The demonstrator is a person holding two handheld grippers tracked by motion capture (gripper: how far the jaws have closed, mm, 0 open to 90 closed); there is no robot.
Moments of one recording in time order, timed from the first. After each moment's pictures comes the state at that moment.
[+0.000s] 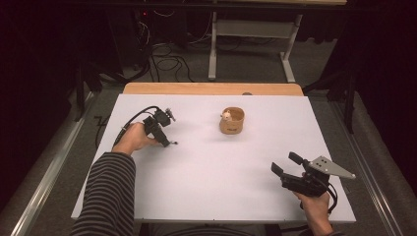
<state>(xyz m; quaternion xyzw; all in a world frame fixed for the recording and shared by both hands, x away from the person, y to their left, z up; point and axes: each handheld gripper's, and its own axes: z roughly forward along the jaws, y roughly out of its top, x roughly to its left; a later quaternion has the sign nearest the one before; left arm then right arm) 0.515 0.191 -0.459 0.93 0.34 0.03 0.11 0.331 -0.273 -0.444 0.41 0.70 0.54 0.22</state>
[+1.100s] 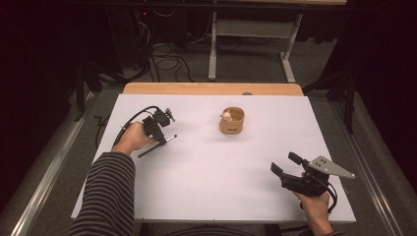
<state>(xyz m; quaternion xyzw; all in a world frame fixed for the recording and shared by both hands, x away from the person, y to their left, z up) 0.515 0.192 -0.457 0.94 0.33 0.02 0.09 0.331 -0.273 -0.444 0.41 0.70 0.54 0.22</state>
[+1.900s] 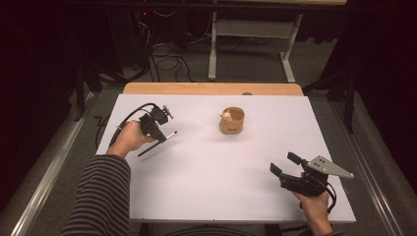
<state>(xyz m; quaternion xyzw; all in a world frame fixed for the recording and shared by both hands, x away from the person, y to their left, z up) 0.498 0.196 -0.428 0.93 0.33 0.04 0.13 0.331 -0.271 -0.444 0.41 0.71 0.54 0.22</state>
